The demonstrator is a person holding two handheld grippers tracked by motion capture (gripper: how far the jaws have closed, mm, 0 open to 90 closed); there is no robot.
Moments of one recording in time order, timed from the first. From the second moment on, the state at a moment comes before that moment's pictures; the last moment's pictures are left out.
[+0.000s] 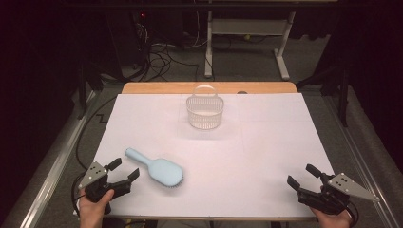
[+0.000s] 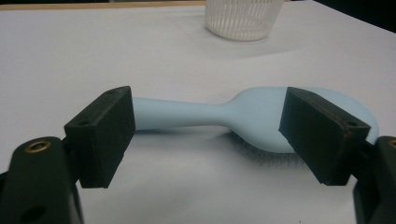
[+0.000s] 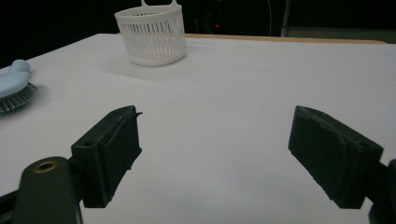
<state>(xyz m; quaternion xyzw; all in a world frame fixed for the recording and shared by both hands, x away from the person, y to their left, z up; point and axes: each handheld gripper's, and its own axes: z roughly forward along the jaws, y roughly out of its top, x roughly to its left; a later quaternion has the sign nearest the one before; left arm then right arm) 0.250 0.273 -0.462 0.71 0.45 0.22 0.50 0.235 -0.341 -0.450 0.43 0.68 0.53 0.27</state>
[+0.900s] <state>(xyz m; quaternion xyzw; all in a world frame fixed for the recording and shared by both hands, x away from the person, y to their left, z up) 0.249 0.271 -0.461 0.71 0.44 0.21 0.51 0.236 -0.341 -0.450 0.43 0.69 0.53 0.26</state>
